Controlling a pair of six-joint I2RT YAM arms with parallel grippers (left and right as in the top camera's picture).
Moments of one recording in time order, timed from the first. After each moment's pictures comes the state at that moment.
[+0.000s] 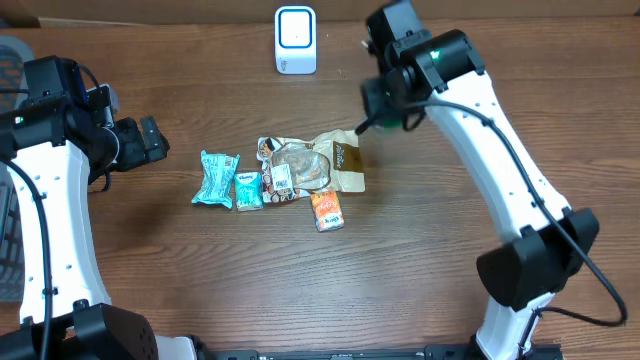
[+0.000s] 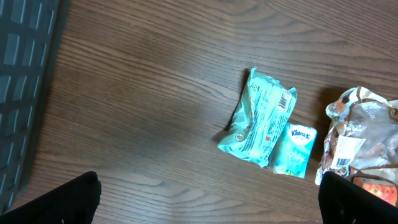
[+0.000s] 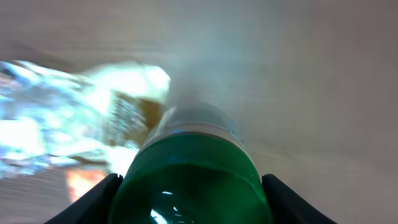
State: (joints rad) left arm 0.29 1.59 1.57 -1.22 0.07 -0.08; right arm 0.39 1.97 2.02 -1.34 0.13 0.20
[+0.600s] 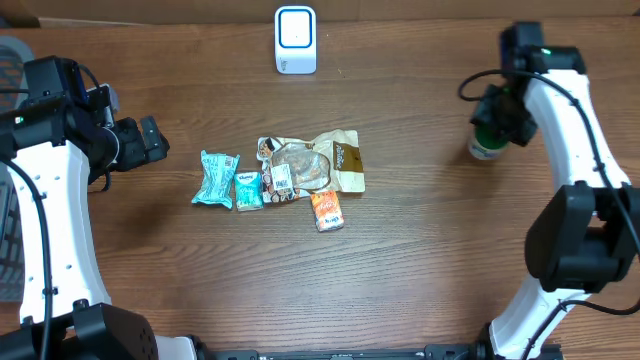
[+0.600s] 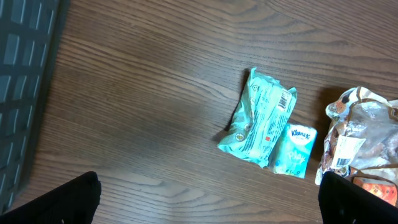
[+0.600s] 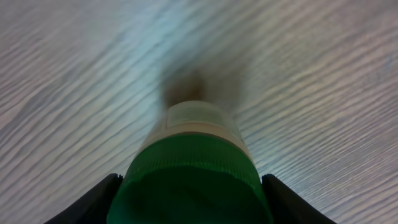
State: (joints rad) left arm 0.29 1.59 1.57 -1.22 0.07 -0.08; right arm -0.08 1.98 1.73 -1.18 0.13 0.49
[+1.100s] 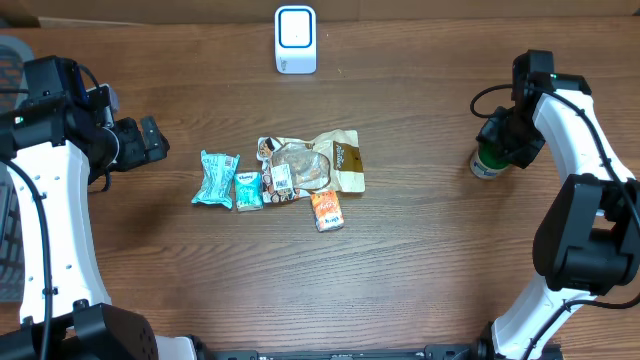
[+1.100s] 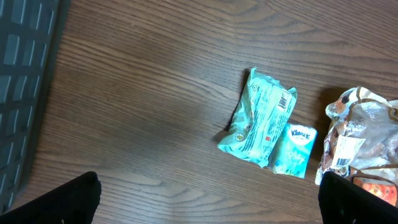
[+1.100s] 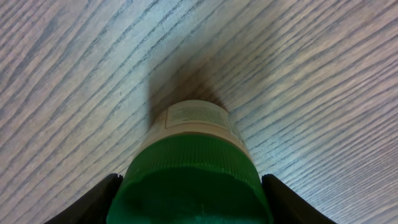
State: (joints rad) left arm 0.29 1.59 1.57 -1.22 0.07 -0.08; right arm -0.14 1.98 1.56 -1.04 0.08 0.52
